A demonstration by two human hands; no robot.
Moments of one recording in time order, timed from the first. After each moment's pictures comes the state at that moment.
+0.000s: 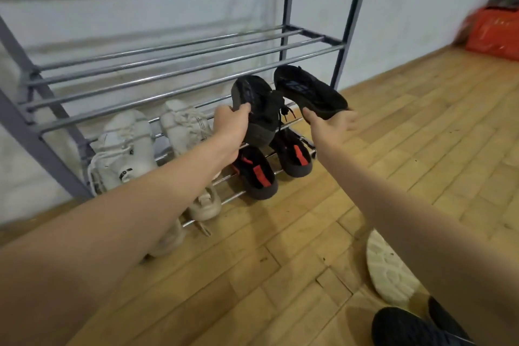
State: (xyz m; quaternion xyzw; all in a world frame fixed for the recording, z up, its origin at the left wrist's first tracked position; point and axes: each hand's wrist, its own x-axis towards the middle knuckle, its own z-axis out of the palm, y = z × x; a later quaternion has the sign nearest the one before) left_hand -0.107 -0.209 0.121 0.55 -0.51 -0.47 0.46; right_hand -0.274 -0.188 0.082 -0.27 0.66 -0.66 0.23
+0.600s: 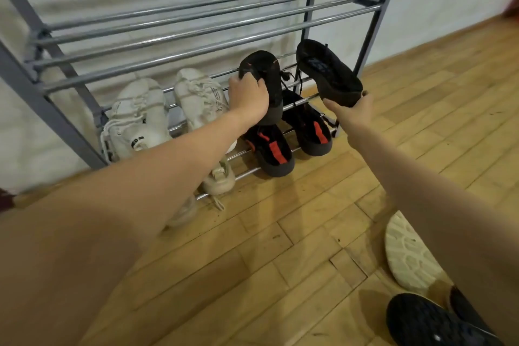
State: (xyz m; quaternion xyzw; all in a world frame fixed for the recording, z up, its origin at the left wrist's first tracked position) left_hand -0.108 -0.233 0.099 0.63 -0.67 -0.21 0.33; right_hand -0.301 -0.198 0.049 -0.33 0.71 -0.57 0.27
